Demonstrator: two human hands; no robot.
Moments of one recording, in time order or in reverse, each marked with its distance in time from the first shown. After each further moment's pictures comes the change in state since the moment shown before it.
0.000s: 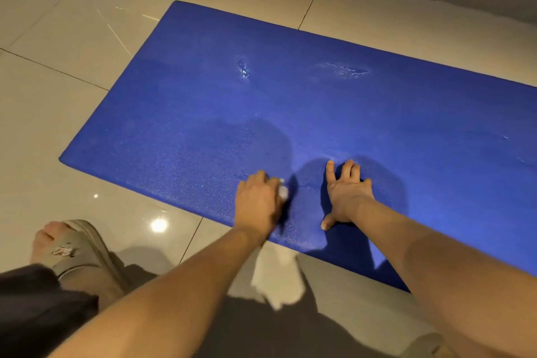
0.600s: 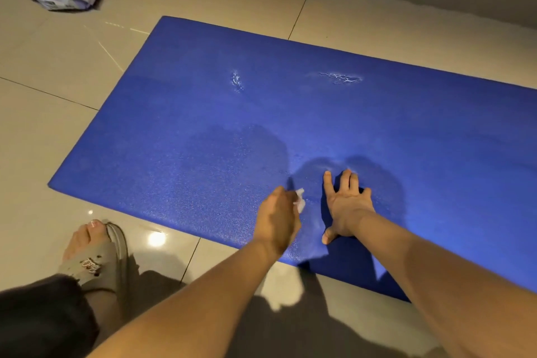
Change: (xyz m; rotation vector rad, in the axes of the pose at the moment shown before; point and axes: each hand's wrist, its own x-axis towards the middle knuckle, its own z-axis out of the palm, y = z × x) left_hand 0.017 0.035 0.004 -0.352 -0.167 -0.044; right_hand 0.002 0.000 -0.001 0.042 -0.009 0.009
